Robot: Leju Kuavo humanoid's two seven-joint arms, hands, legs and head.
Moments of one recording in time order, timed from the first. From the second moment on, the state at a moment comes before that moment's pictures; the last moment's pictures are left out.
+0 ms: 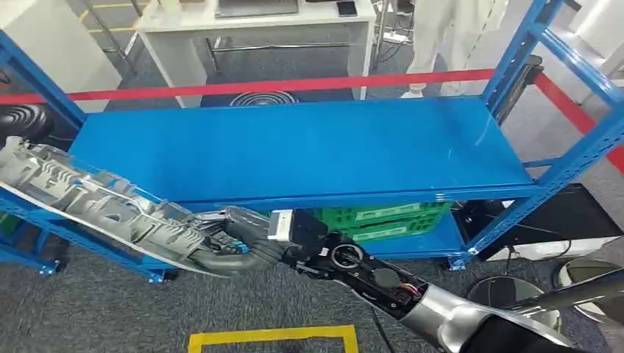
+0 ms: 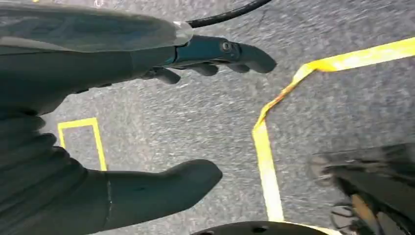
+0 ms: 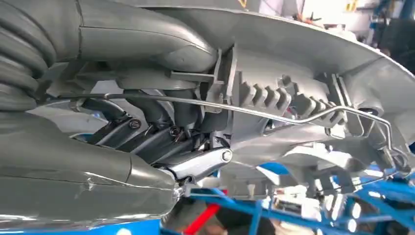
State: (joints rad) left arm -0.12 0.14 -1.19 -0.21 1.00 0.12 -0.01; right arm -0.41 0.11 0.78 -1.37 -0.34 0.29 -0.52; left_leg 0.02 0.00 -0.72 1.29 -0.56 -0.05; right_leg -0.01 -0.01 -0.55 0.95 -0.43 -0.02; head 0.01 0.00
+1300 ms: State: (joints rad) left arm -0.13 0.11 -1.19 -0.21 1.00 0.13 -0.02; right arm -0.41 0.11 0.78 -1.37 -0.34 0.33 -0.49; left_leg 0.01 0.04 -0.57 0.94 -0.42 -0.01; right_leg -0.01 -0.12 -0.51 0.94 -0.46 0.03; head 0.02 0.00
